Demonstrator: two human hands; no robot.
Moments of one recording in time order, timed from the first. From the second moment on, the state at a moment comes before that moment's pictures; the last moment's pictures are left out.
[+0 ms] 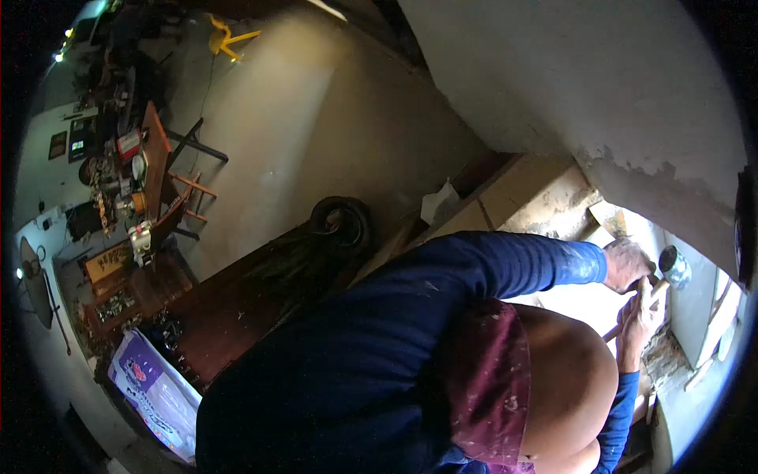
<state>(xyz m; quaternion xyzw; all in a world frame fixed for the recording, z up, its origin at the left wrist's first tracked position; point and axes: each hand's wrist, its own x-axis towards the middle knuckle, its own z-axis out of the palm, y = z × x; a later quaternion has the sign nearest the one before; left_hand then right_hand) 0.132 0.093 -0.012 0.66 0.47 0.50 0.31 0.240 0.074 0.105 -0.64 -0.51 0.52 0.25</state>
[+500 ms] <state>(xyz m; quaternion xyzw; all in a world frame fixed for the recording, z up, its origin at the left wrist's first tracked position) 0.115 0.101 0.008 0.63 0.47 0.52 0.34 0.220 0.083 0.115 -0.63 -0.52 0.50 0.28</state>
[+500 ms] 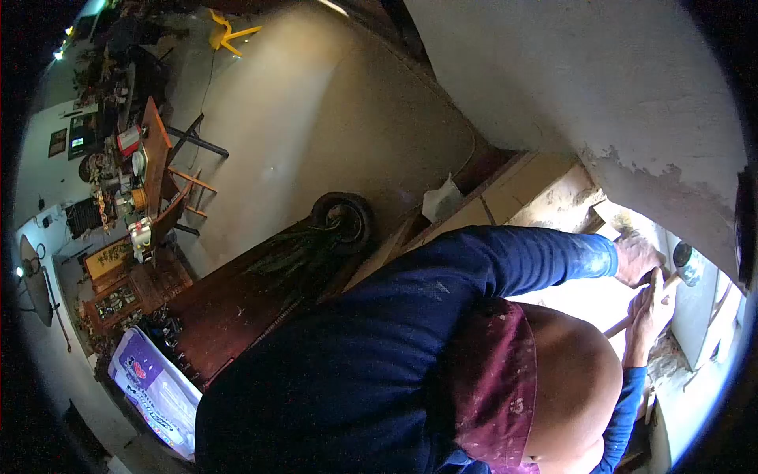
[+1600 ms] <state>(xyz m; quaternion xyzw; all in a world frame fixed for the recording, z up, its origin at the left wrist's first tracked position) 0.097 0.100 0.017 0.65 0.46 0.49 0.36 0.199 0.079 0.123 -0.66 -0.53 0.46 0.27</state>
